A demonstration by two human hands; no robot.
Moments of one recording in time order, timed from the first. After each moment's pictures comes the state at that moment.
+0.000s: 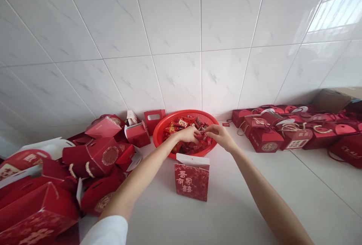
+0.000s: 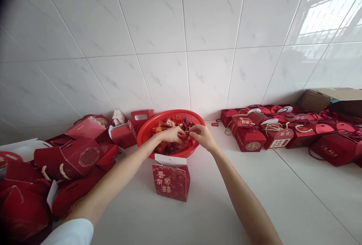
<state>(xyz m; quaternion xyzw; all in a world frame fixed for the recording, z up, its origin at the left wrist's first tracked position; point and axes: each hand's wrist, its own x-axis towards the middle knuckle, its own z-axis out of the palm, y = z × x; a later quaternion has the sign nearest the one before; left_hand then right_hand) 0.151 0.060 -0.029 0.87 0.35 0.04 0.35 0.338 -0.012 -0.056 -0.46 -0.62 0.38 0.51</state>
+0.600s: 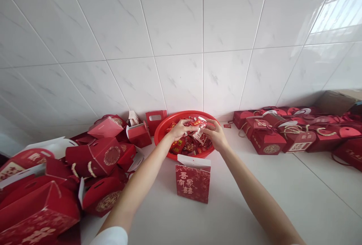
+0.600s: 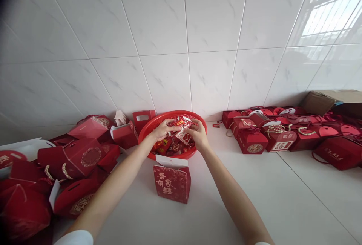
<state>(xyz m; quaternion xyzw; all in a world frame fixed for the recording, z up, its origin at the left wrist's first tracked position) 0.130 0.060 -0.025 0.60 0.40 0.36 0.59 0.300 0.004 -0.060 -0.41 -0.41 0.51 0.64</state>
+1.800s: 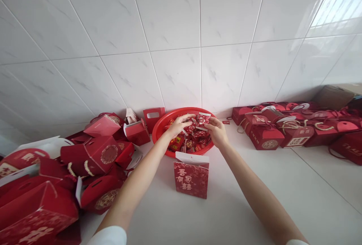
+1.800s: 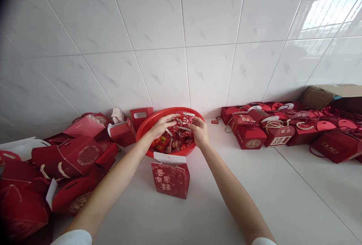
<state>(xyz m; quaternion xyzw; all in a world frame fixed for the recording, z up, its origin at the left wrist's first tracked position) 0.124 0.072 -0.037 0.71 0.35 0.37 0.49 0.304 0.012 -0.068 -0.35 -0.36 0.50 0.70</state>
